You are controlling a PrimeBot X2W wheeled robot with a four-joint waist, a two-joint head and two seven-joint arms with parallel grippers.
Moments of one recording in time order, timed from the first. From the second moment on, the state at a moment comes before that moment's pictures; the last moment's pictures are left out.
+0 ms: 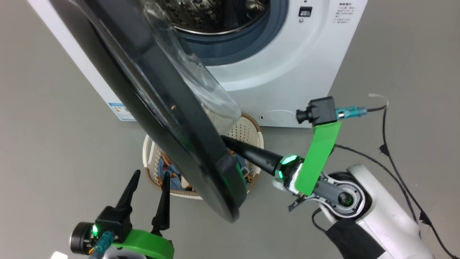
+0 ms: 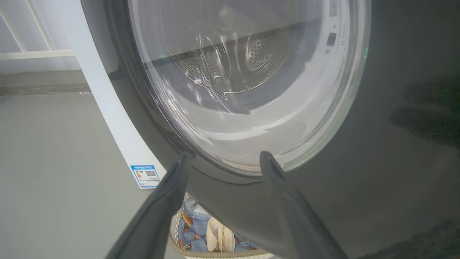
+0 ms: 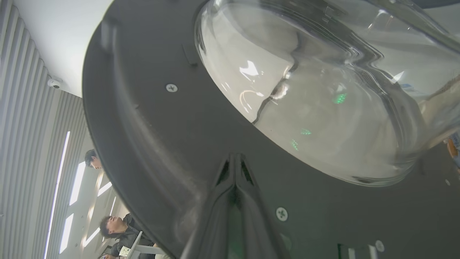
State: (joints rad) left arm -0.12 0.03 -0.22 0.18 -0.19 0.04 -0.26; right arm -0.54 -0.16 0.52 0.11 1.54 0.13 0.51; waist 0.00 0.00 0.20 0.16
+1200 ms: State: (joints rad) left arm -0.07 0.04 -0.22 0.20 -0.22 0.02 -0.26; right arm -0.49 -0.12 0.68 0.20 1.55 0.13 0.38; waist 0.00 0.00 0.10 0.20
